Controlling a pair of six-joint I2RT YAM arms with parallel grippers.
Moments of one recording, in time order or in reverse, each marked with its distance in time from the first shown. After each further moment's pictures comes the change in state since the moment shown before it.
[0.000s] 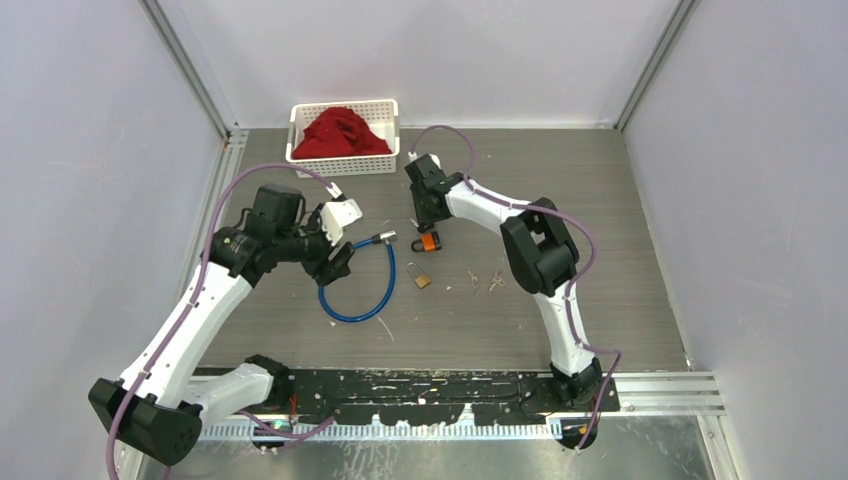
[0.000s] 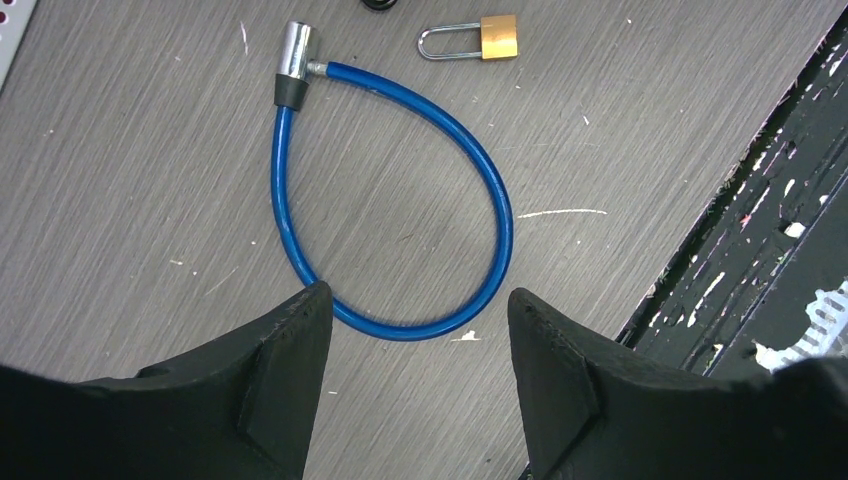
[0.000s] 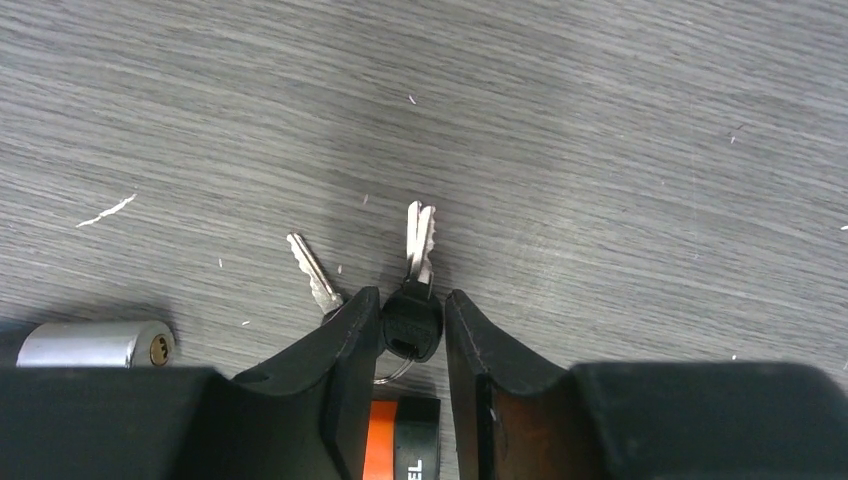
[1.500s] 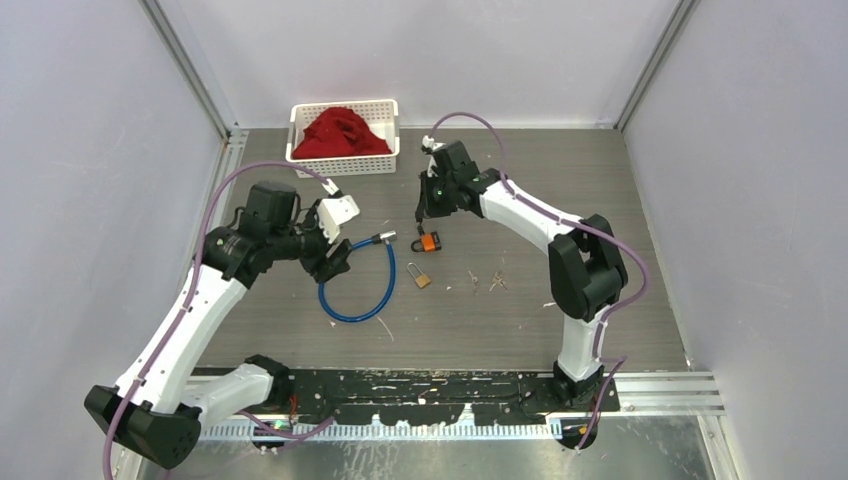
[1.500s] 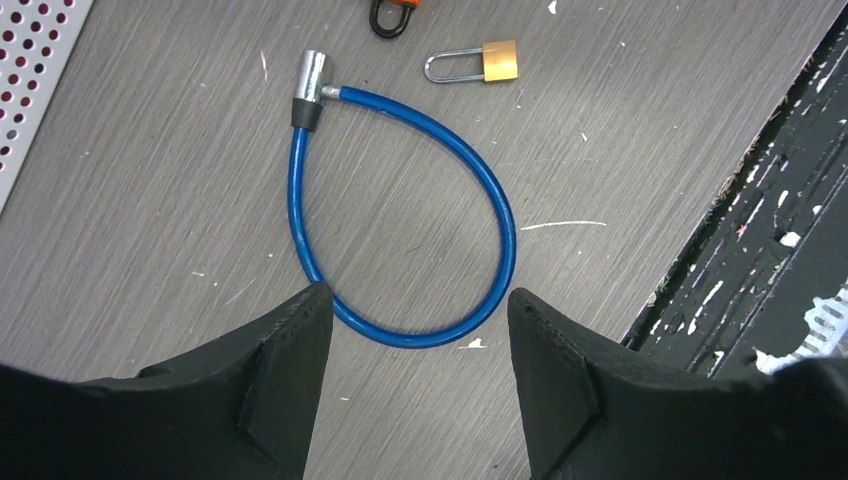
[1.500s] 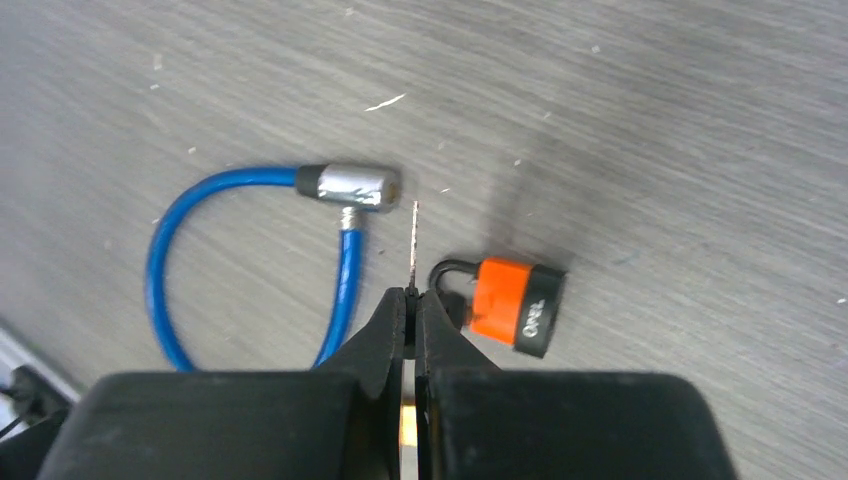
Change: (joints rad) left arm 0.000 -0.016 0.037 -0.007 0.002 0.007; right arm -0.040 -0.311 -0.205 0.087 -0.360 0.050
